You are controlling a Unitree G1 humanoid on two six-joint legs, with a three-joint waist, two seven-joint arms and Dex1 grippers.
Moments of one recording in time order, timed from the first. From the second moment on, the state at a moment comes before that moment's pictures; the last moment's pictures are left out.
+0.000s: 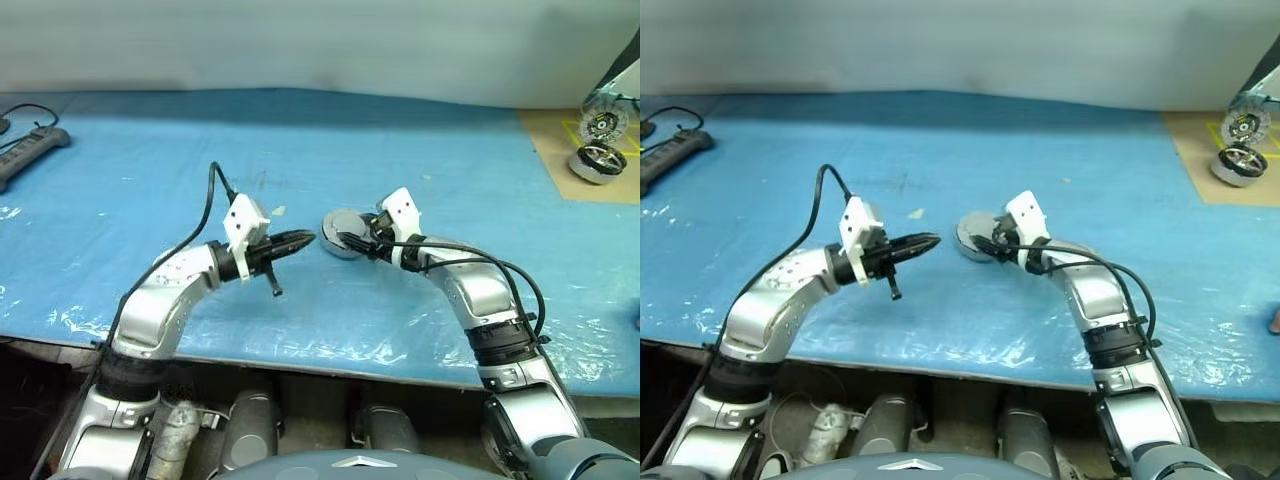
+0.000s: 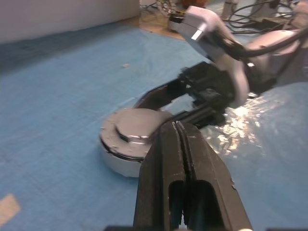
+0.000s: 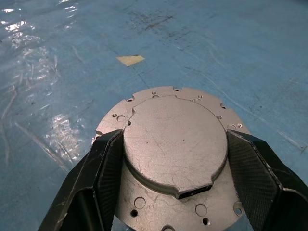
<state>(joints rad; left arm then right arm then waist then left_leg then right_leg) -0.40 0.42 -0.07 -0.20 -0.39 0.46 -0.83 -0.48 -0.36 0.16 0.06 0.17 0.52 0.62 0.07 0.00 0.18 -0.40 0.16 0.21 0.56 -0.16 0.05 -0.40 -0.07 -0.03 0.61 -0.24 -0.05</state>
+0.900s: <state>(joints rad) -0.20 0.24 -0.15 -0.15 -0.24 0.24 -0.62 -0.54 -0.35 0.21 0.09 0.09 0.51 0.60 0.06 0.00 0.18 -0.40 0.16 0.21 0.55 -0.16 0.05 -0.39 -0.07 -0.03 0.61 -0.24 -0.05</state>
